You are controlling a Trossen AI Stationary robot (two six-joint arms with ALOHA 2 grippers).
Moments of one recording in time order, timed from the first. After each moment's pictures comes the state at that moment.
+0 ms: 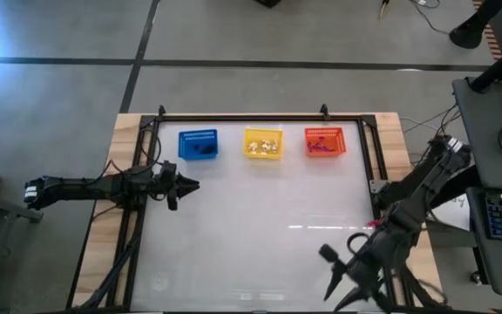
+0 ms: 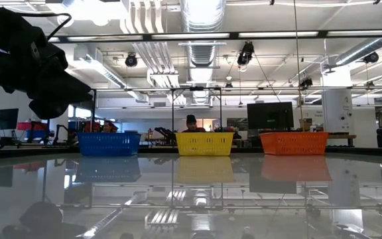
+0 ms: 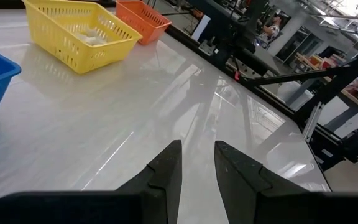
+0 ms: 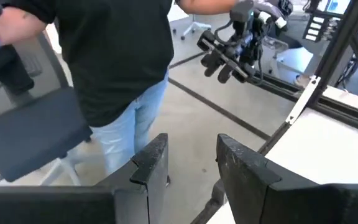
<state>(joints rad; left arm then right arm) 0.09 0.26 0.01 0.03 -0.03 -0.56 0.81 1.33 1.18 -0.12 -0.04 0.01</state>
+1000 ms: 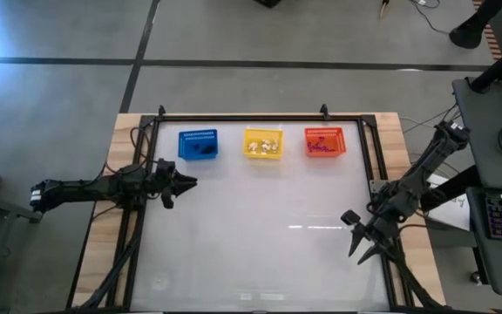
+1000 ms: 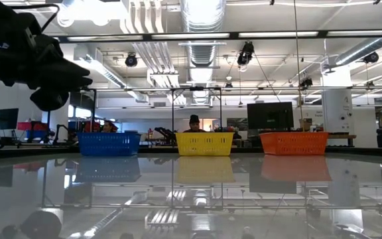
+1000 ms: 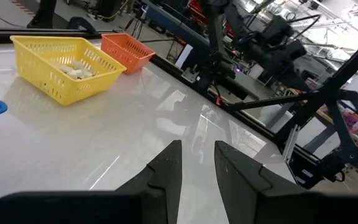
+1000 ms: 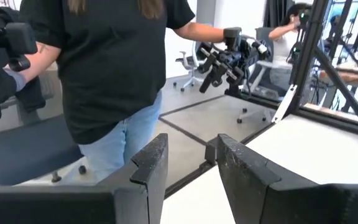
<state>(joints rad) 0.09 0.13 0.01 0.03 -0.03 -0.56 0.81 0.62 0.21 0.41 -0.05 -0.03</state>
